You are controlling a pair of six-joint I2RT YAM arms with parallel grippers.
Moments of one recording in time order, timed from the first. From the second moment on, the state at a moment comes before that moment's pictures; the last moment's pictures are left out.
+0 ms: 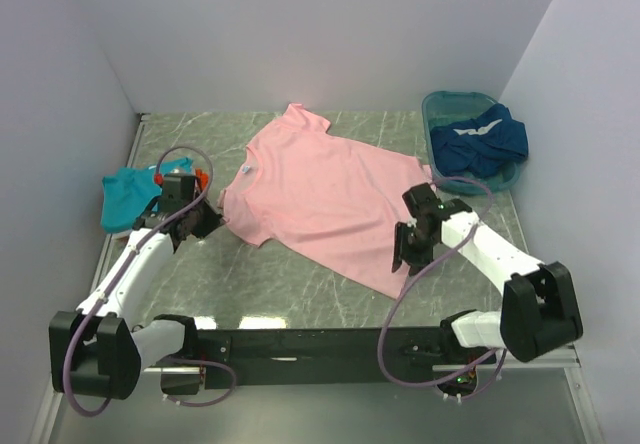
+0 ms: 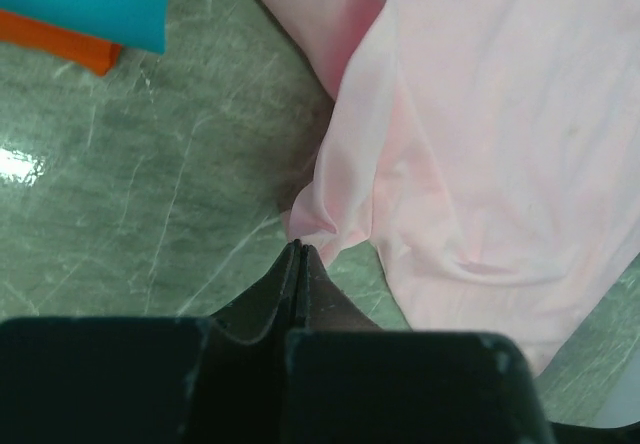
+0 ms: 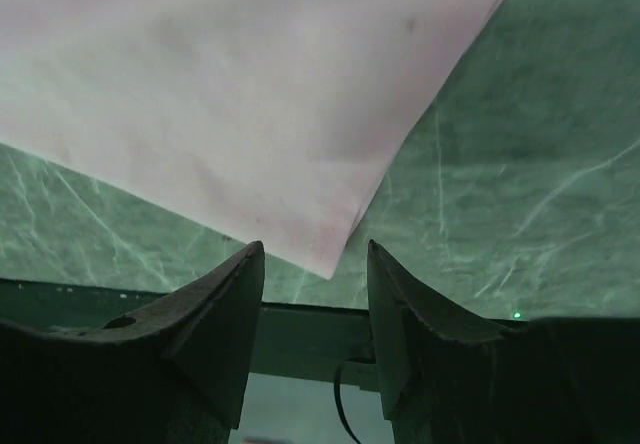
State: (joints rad) left arm -0.11 1.12 0.77 -0.50 0.02 -0.80; right arm 0.33 1.32 0.83 -0.90 -0.10 0.50
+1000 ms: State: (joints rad) left arm -0.11 0.94 0.71 -0.56 0.02 -0.84; right arm 0.37 1.23 0.59 -0.82 -0.17 0.65
